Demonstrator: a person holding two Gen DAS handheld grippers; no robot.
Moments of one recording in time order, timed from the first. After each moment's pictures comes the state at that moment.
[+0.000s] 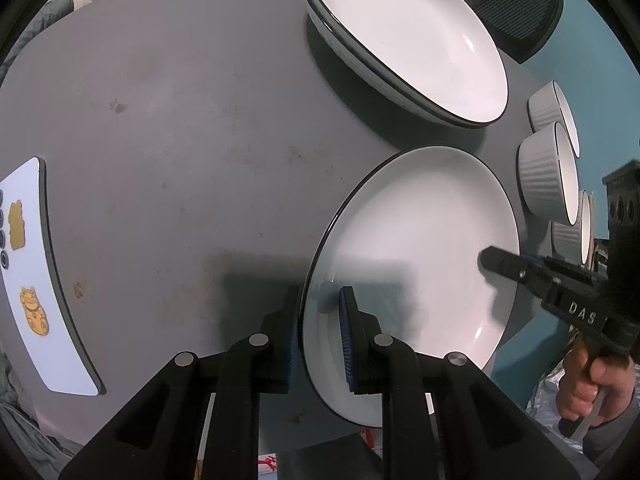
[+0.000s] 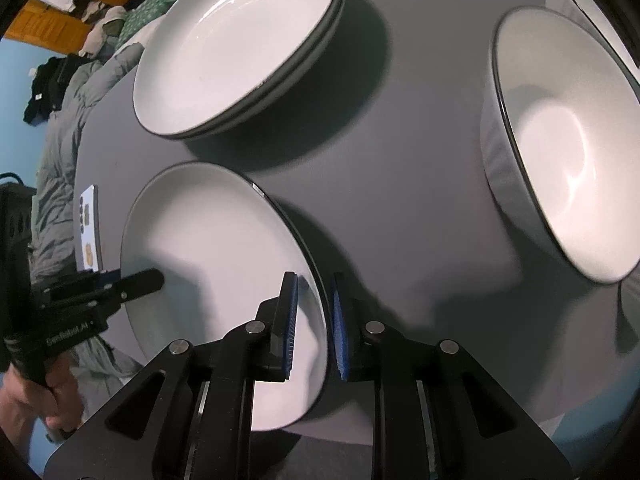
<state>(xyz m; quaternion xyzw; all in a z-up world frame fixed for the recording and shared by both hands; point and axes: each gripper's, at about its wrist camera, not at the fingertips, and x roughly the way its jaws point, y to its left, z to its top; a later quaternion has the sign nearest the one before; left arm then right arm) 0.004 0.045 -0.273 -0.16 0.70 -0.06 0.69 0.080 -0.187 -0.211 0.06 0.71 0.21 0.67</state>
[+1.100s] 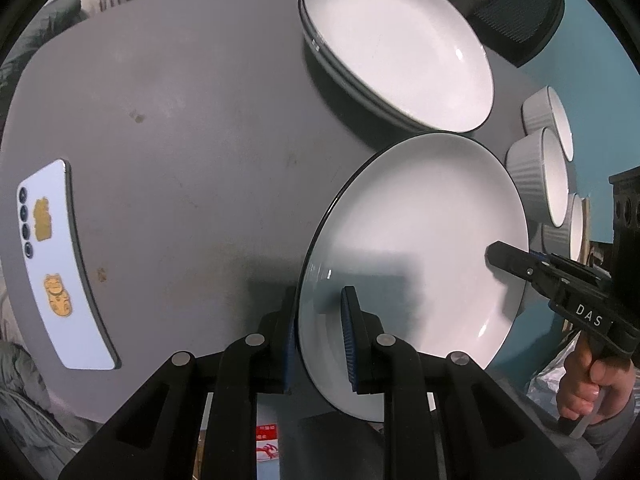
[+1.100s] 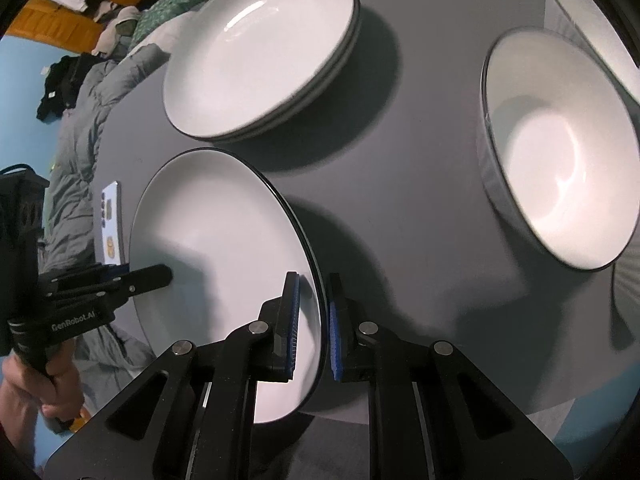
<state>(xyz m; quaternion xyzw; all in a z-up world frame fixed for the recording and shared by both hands) 0.021 0.055 -0.244 -0.16 0.72 -0.05 0.68 0.083 -0.190 -0.185 0.07 0.70 0.23 0.67</state>
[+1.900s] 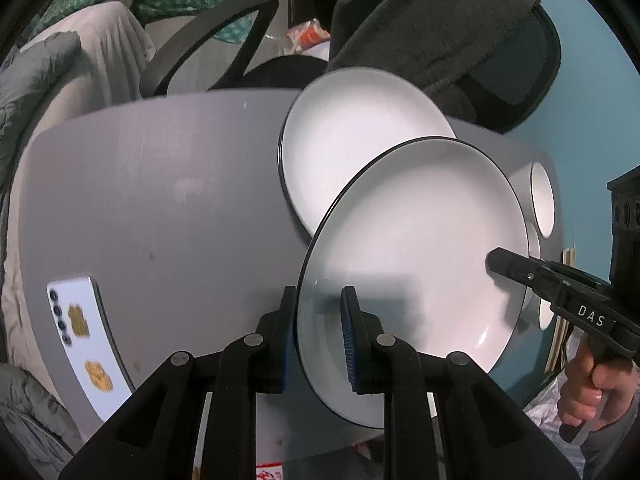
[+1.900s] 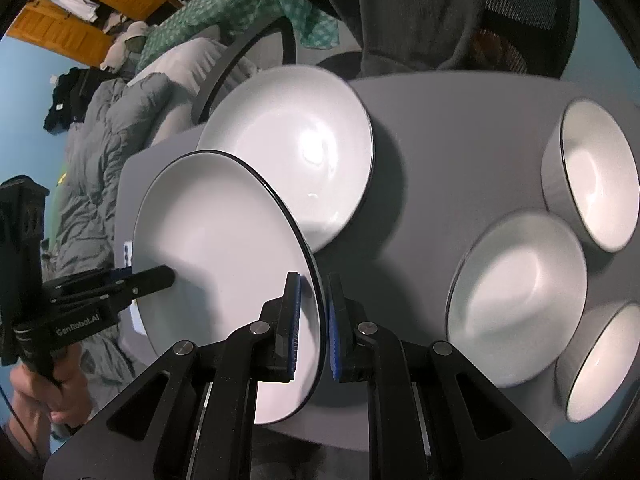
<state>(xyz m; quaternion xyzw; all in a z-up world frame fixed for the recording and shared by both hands) 0.098 0.087 -0.200 -0.16 0.68 -0.04 0.72 0.154 -0.162 -0.152 0.07 0.68 0.23 0.69</state>
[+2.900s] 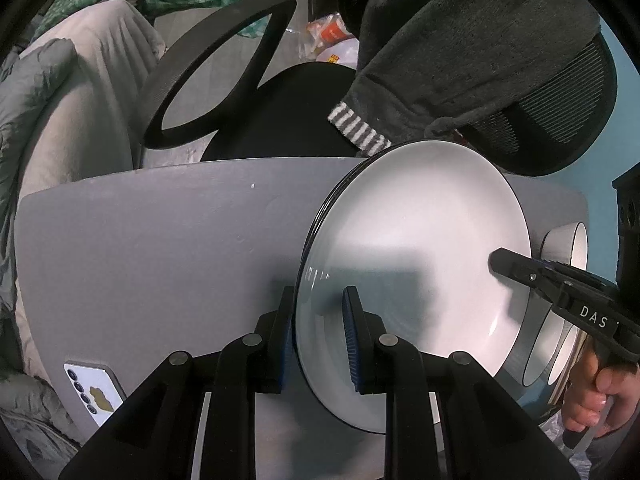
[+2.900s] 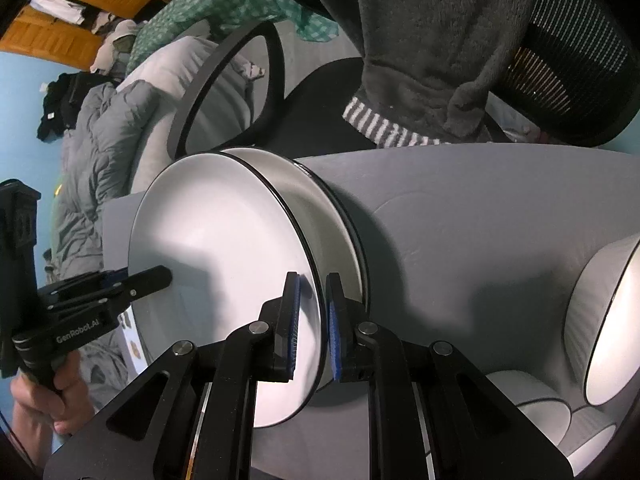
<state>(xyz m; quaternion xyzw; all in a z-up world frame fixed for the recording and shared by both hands) 0.179 0.083 -0.235 -0.15 0.71 0.00 0.69 0.237 -0.149 -0.196 0.08 0.71 0.24 0.66</state>
